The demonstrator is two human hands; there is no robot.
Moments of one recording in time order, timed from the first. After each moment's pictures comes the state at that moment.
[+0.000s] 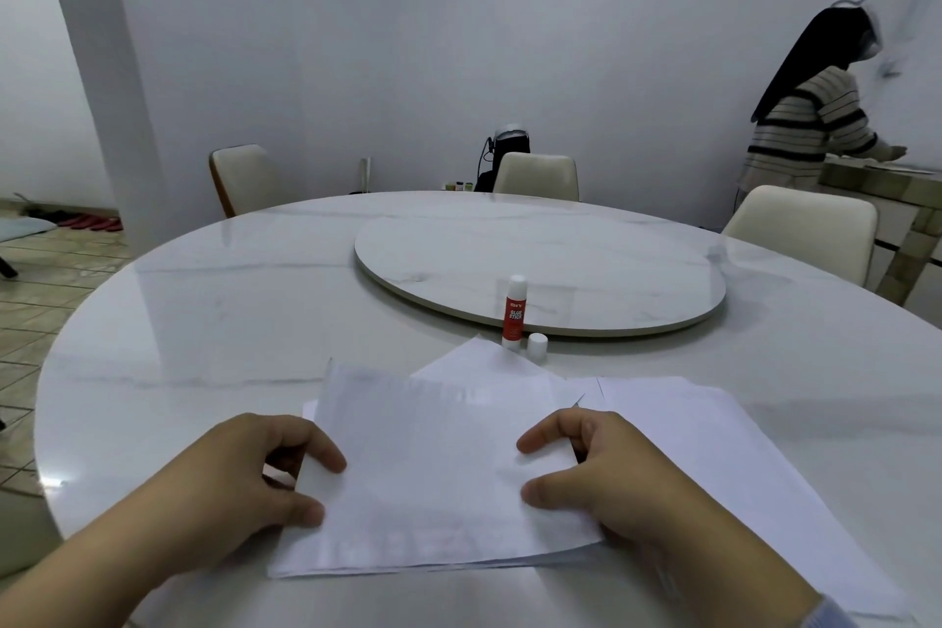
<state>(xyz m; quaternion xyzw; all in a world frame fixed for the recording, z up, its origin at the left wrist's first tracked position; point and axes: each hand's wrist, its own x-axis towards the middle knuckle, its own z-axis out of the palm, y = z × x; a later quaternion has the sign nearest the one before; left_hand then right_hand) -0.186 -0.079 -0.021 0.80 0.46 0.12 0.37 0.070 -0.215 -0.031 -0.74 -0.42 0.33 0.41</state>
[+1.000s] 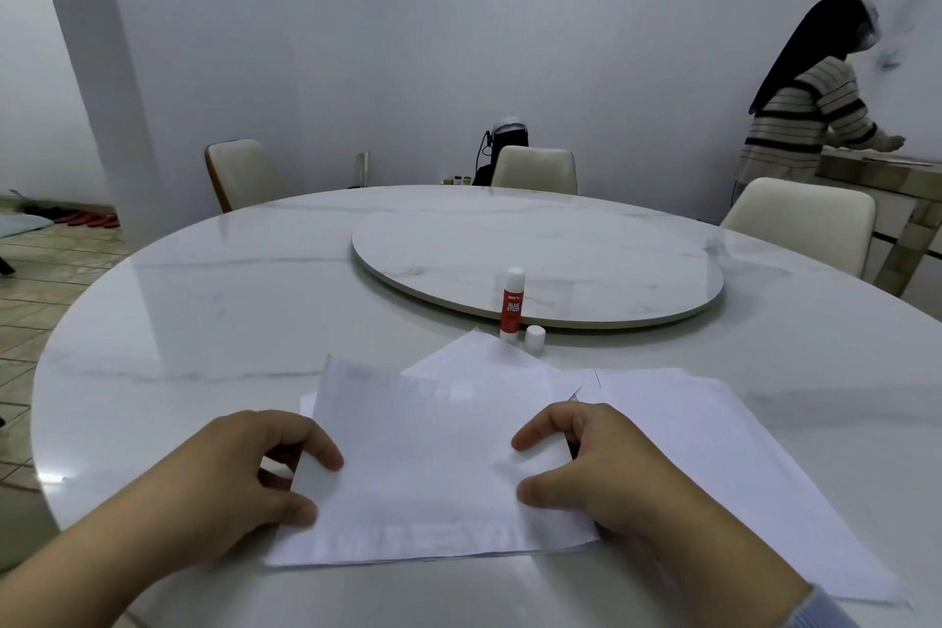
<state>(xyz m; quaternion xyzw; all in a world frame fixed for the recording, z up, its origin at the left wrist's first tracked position) -0.187 -0.076 -0.026 0.82 0.45 0.11 0.35 0.069 -0.214 -0.034 -0.76 -0.45 0.28 0.37</state>
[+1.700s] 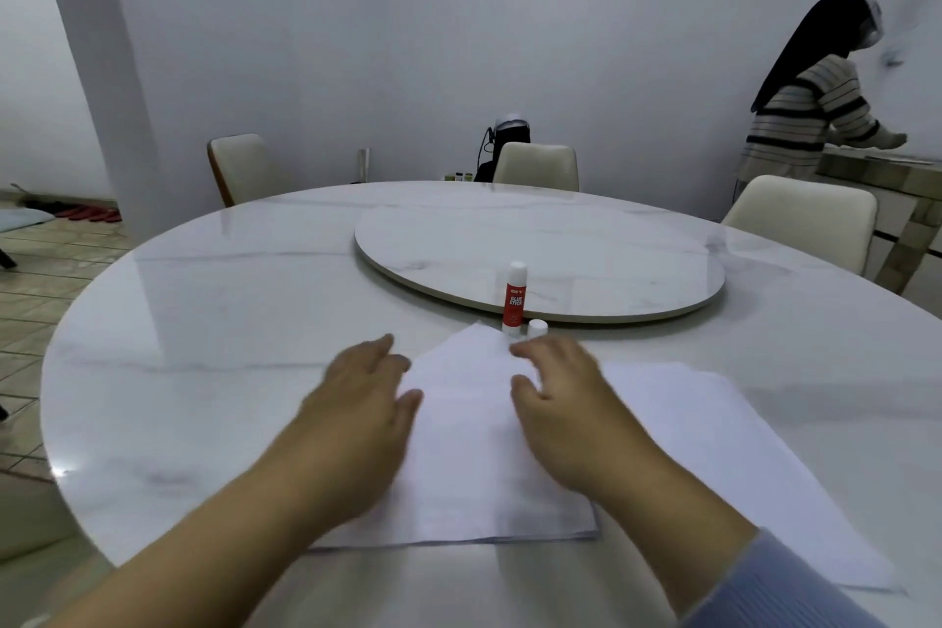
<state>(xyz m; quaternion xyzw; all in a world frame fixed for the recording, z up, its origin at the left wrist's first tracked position) -0.116 -0.096 -0.030 0.88 0.42 0.19 0.14 0.054 -0.184 -0.025 -0.79 -0.53 0.05 0.32</state>
